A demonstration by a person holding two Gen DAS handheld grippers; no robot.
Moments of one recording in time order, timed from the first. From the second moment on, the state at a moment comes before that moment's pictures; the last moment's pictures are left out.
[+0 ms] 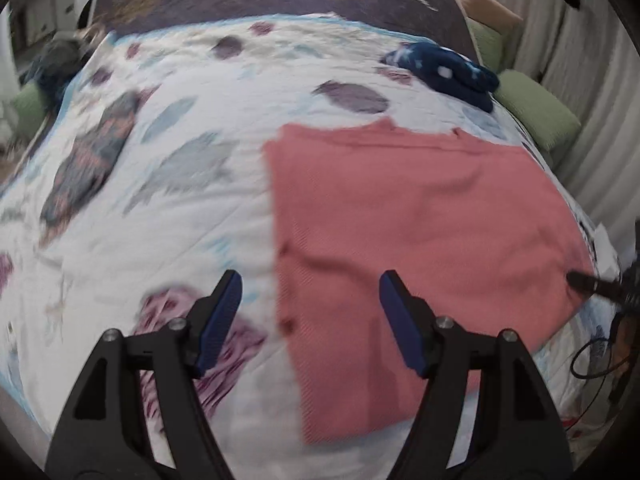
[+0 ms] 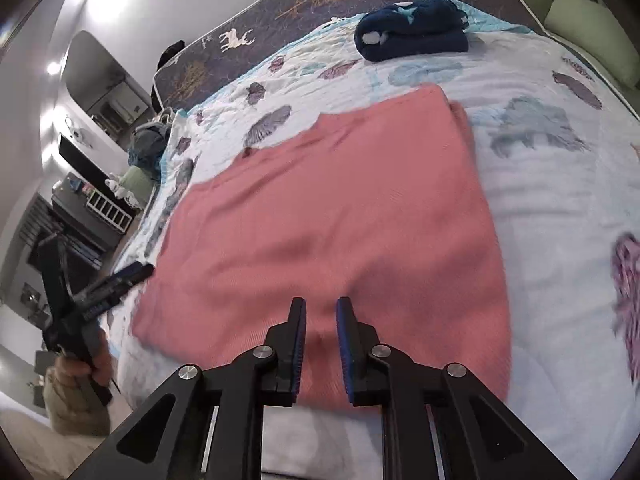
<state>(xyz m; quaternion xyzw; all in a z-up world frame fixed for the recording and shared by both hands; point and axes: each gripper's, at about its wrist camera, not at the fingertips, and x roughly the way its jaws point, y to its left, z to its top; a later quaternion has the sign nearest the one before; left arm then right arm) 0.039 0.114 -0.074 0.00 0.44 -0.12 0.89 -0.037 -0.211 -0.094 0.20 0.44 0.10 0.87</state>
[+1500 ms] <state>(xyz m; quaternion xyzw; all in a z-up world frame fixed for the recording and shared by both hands) 0.042 0.234 -0.072 -0.07 0.42 -0.09 0.90 -0.050 0.121 -0.124 -0.32 0.27 0.14 0.90</state>
